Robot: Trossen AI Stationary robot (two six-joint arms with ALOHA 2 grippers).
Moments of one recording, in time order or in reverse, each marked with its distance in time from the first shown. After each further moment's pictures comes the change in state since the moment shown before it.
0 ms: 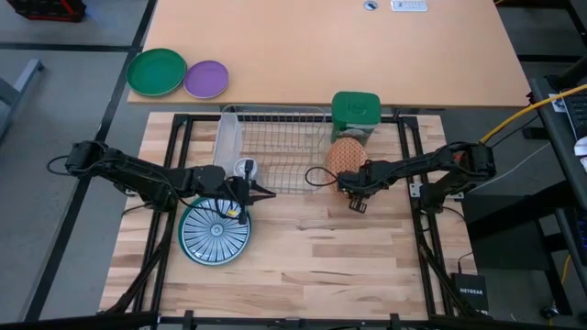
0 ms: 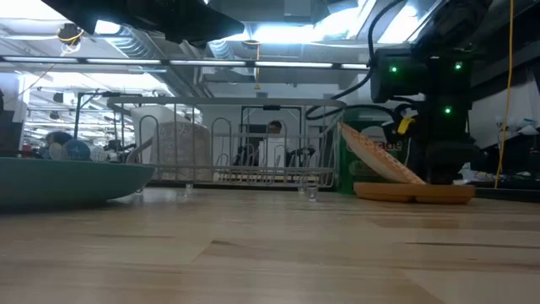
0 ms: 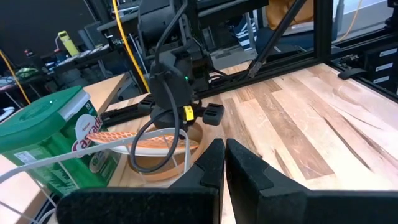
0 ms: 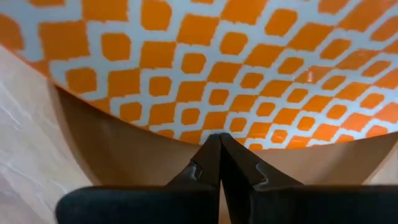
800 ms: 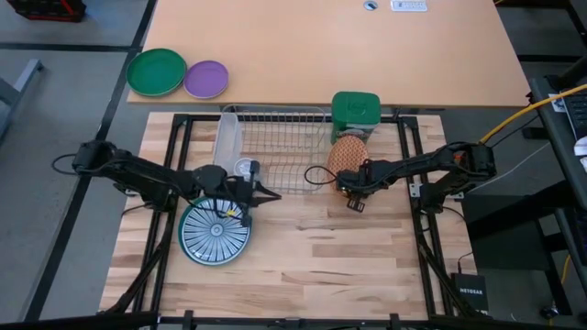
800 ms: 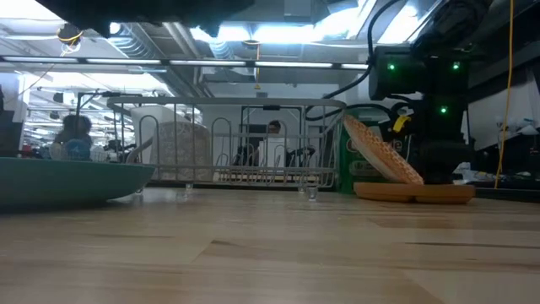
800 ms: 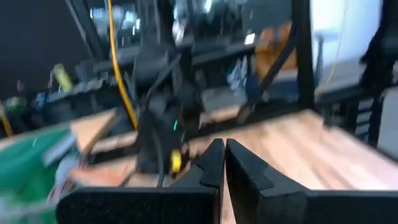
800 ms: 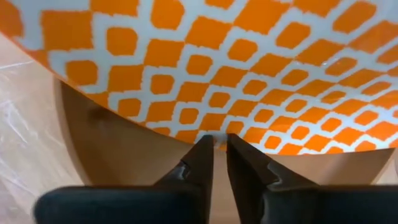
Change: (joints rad) left arm -0.007 0.110 0.000 0.320 0.086 -0.039; right arm 0.002 0.000 0.000 0.040 0.006 -0.002
